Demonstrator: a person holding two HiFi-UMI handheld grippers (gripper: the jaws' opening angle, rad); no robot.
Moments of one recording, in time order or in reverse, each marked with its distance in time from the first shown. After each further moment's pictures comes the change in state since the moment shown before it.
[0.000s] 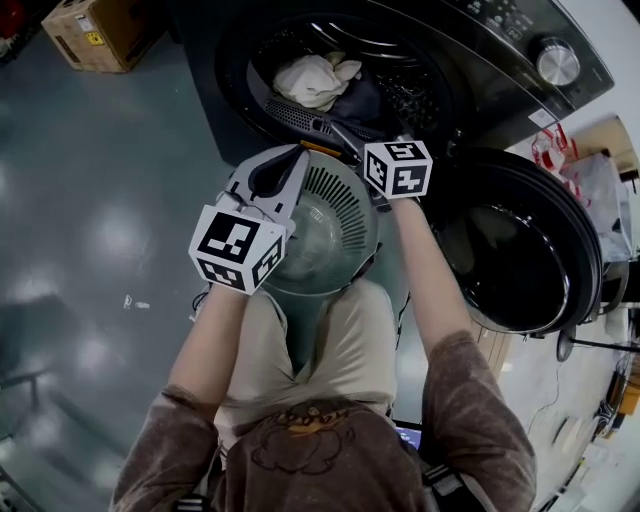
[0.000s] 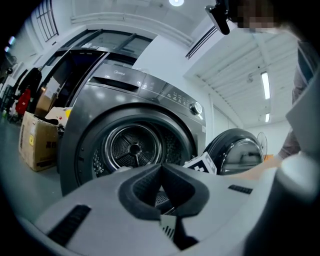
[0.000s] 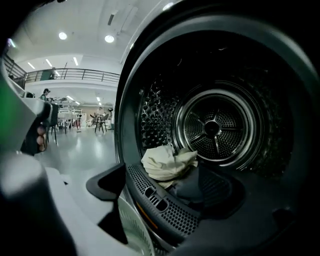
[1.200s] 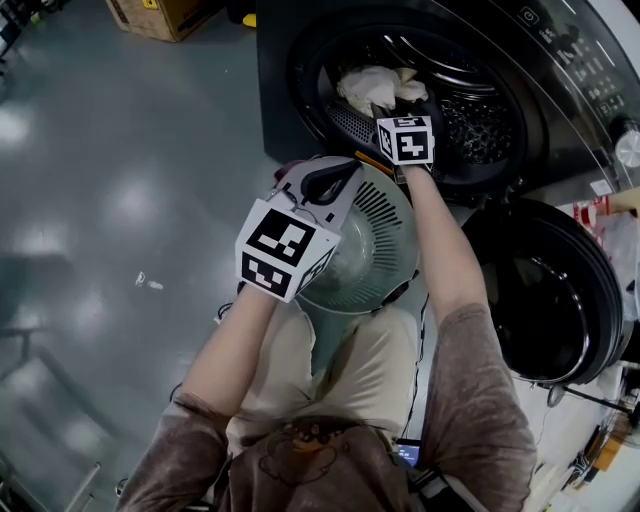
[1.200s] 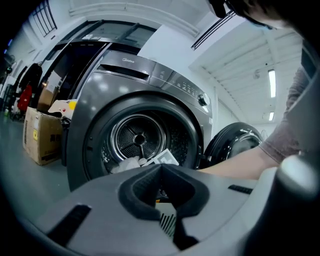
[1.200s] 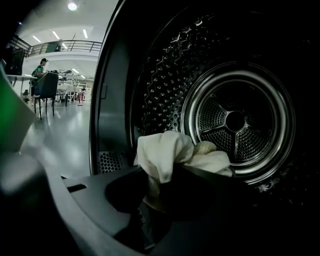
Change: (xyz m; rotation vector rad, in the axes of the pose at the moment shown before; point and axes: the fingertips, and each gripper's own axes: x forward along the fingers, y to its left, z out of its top) left arm -0.001 0.028 -0.023 -0.023 0.114 0.015; right arm 0.144 0.005 -0.027 -0.198 0.195 -0.015
